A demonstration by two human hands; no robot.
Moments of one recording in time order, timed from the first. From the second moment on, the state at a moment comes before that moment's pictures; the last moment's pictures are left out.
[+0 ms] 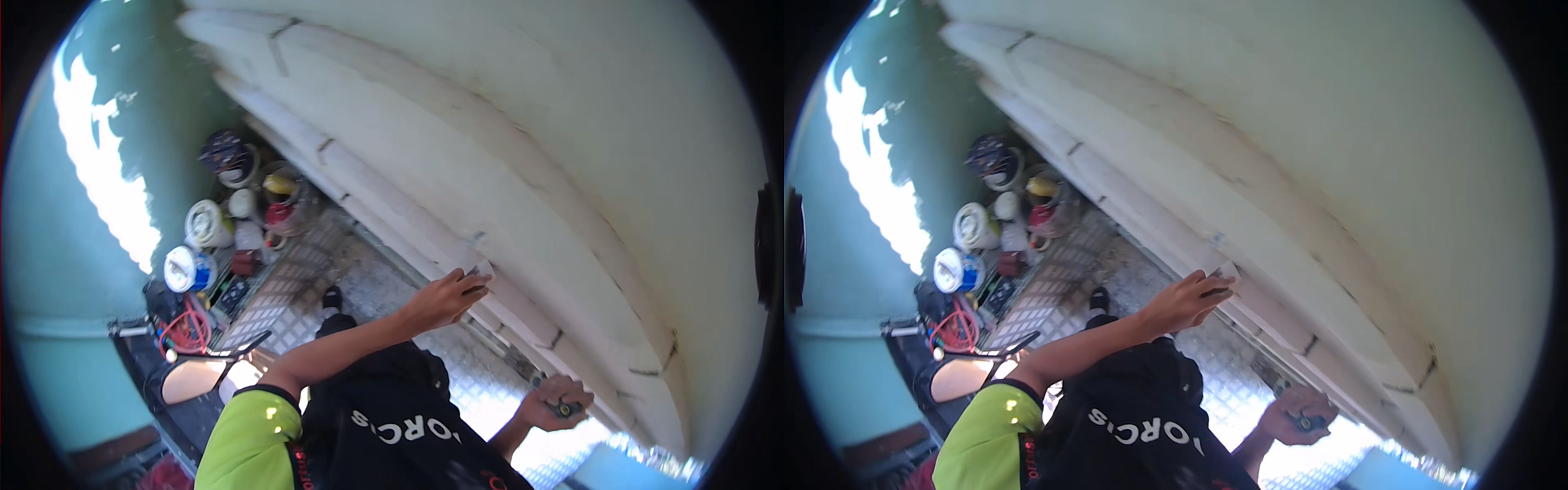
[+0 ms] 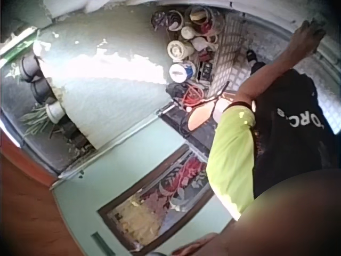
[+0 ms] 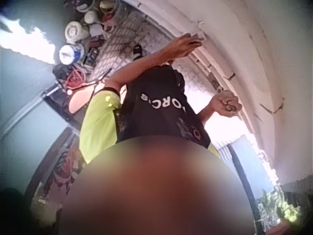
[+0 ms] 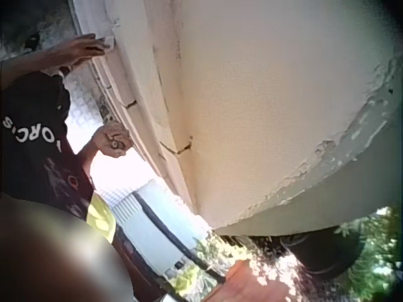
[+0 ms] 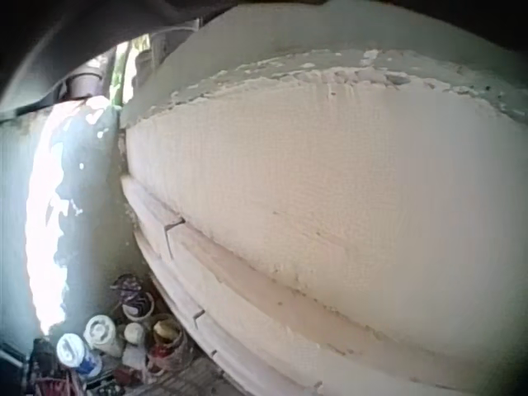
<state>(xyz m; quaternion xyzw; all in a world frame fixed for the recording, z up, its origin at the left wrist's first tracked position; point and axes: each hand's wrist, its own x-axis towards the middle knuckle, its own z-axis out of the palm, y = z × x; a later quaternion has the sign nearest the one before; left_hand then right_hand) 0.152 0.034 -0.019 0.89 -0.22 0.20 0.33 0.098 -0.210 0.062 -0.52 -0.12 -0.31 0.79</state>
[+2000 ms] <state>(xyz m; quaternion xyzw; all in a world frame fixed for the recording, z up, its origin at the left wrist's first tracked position) -0.029 0.420 -0.021 0.79 0.16 0.13 0.58 0.192 0.250 0.047 -0.79 -0.25 -0.15 0.53</state>
